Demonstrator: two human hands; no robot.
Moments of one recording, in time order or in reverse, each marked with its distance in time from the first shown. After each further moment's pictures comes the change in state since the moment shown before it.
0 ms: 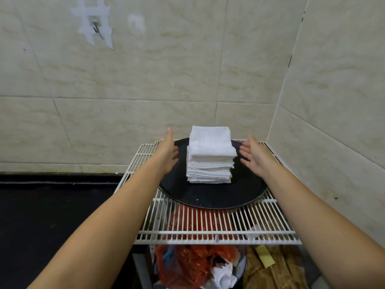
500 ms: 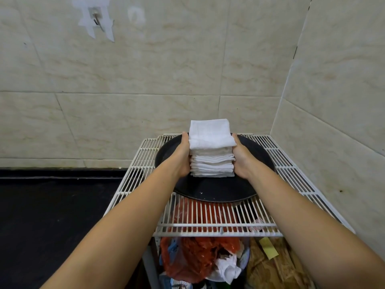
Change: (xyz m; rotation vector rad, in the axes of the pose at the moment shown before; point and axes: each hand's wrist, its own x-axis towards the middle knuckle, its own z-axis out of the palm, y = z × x) left_hand -0.004 -0.023 0.023 -0.101 -0.162 -0.147; right_hand -0.010 0.023 0.039 0.036 -0.216 0.069
